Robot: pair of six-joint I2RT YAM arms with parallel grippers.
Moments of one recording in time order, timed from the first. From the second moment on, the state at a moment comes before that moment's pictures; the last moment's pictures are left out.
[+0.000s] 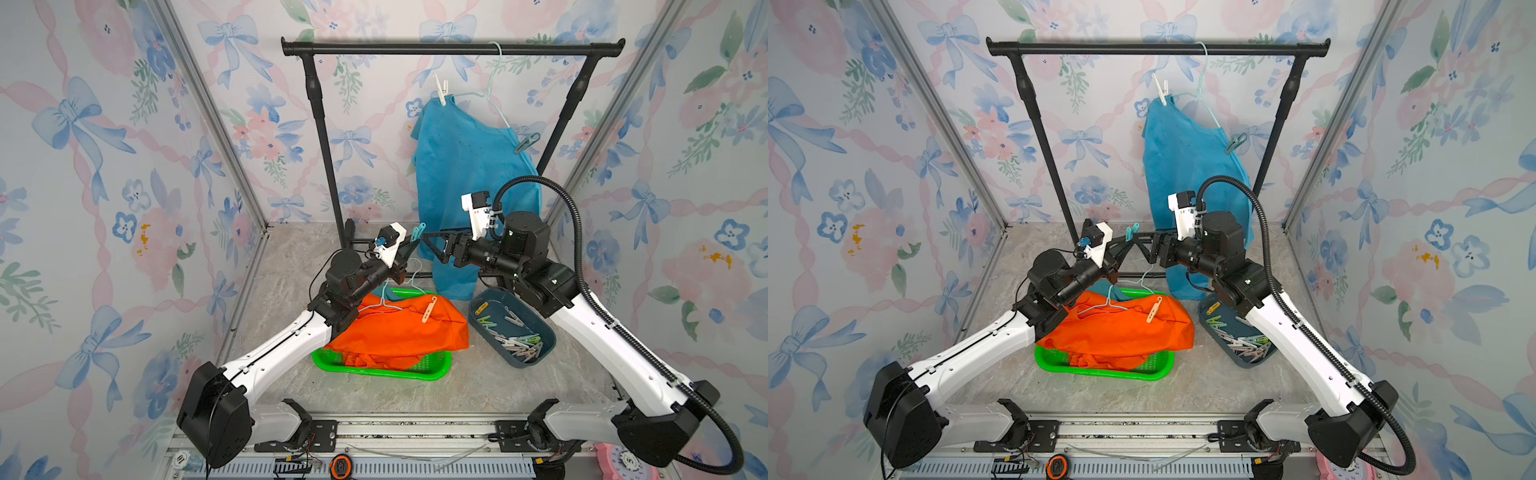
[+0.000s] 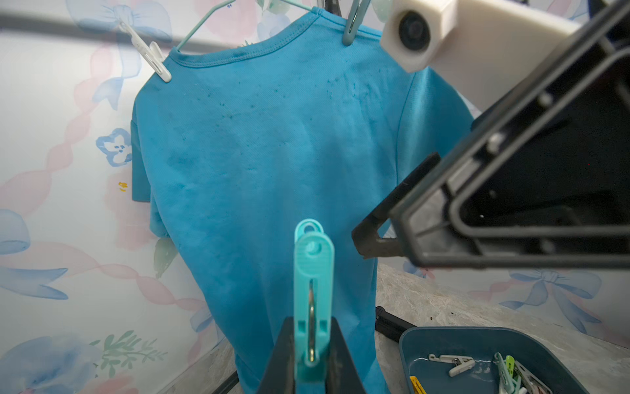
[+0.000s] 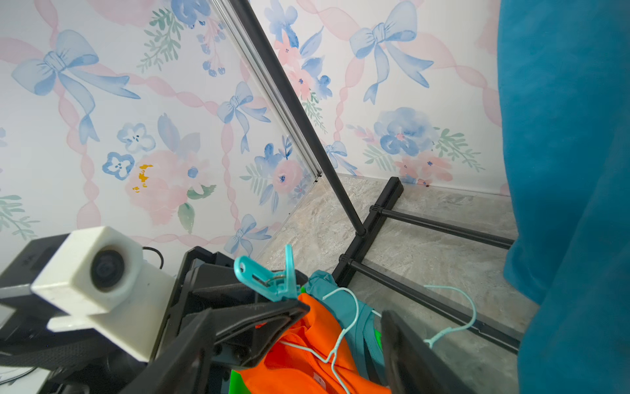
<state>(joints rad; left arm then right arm) -0.64 1.29 0.97 0.47 0.19 0.10 0.61 1.30 1.44 -0.31 -0.28 0.45</state>
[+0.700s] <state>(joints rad) -0.66 1.30 0.98 0.47 0.18 0.10 0.70 1.40 1.50 -0.30 -0.14 0.40</state>
